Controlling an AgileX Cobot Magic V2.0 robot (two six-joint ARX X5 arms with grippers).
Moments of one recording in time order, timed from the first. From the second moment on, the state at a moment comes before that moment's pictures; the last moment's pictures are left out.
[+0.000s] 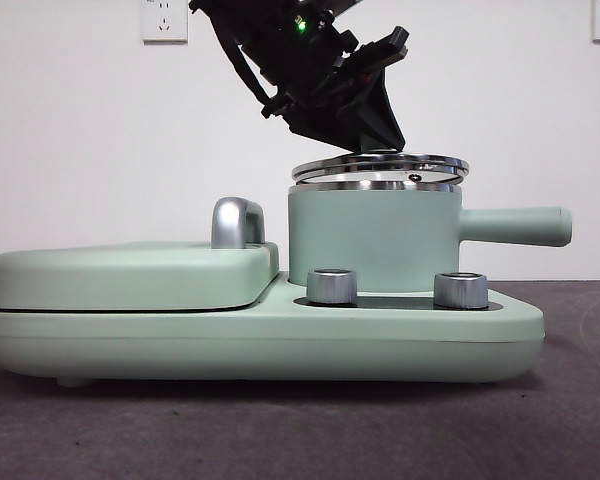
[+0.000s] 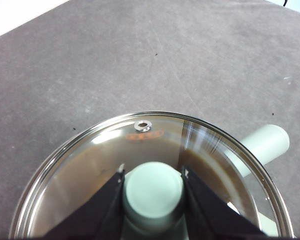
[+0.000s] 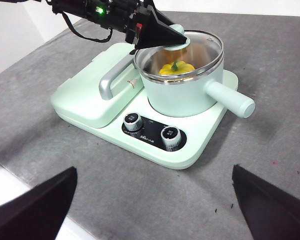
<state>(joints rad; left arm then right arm) -0.71 1.81 1.47 -0.17 0.20 0.12 0.70 0.18 0.90 -1.09 0.02 0.28</state>
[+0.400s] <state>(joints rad) -0.69 1.83 1.47 -0.15 0.20 0.12 0.70 0.18 0.90 -1.09 0.02 0.29</state>
